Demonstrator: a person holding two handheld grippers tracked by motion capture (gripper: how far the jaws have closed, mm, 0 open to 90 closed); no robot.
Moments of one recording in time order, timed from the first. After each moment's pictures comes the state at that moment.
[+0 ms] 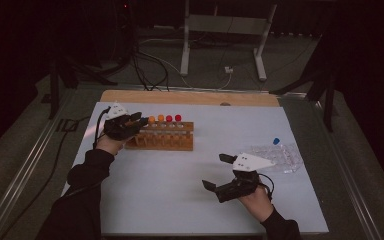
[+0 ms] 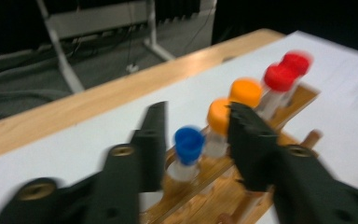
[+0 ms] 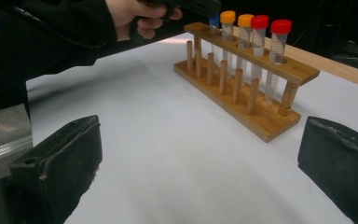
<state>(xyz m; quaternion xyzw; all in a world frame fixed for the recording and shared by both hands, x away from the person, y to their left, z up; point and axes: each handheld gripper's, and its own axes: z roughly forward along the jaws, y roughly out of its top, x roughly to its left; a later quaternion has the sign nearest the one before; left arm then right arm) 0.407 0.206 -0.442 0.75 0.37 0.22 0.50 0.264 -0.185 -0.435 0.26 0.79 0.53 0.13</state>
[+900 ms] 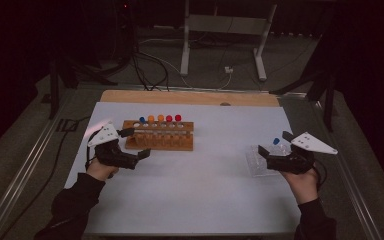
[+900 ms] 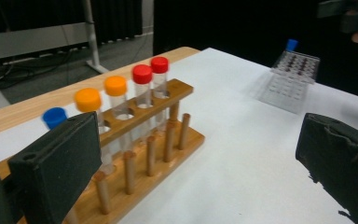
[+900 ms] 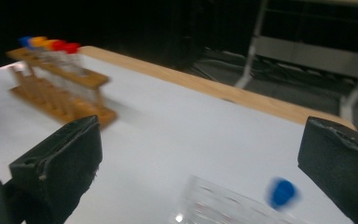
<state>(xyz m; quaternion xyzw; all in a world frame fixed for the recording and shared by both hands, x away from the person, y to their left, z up) 0.327 0.203 -0.434 0.76 0.28 0.15 0.56 0.299 -0.319 -0.413 0.42 0.71 0.49 0.29</state>
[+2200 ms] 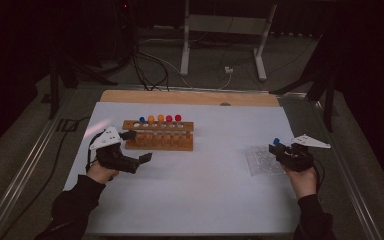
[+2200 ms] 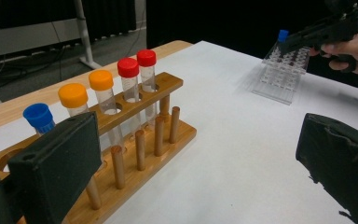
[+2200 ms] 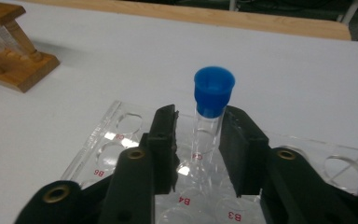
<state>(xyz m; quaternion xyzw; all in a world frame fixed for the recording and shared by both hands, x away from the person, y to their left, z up) 0.323 0.201 -0.435 0.77 0.27 0.15 0.55 0.332 -0.350 -0.469 0.51 0.72 0.41 0.23</state>
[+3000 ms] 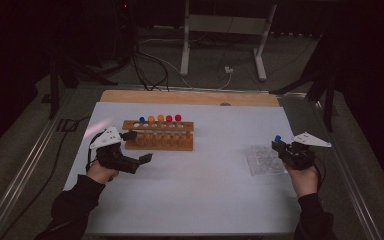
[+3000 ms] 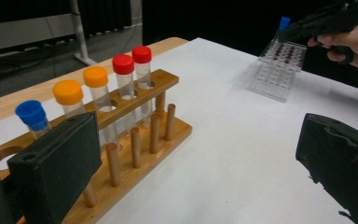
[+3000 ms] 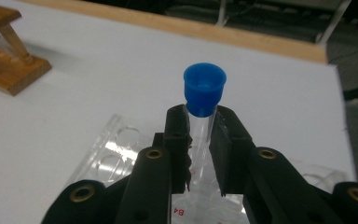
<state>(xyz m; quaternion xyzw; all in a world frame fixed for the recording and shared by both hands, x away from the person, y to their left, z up) 0.323 0.201 -0.435 0.78 0.27 0.14 0.55 0.326 -0.346 -0.450 0.49 0.72 0.40 0.28</state>
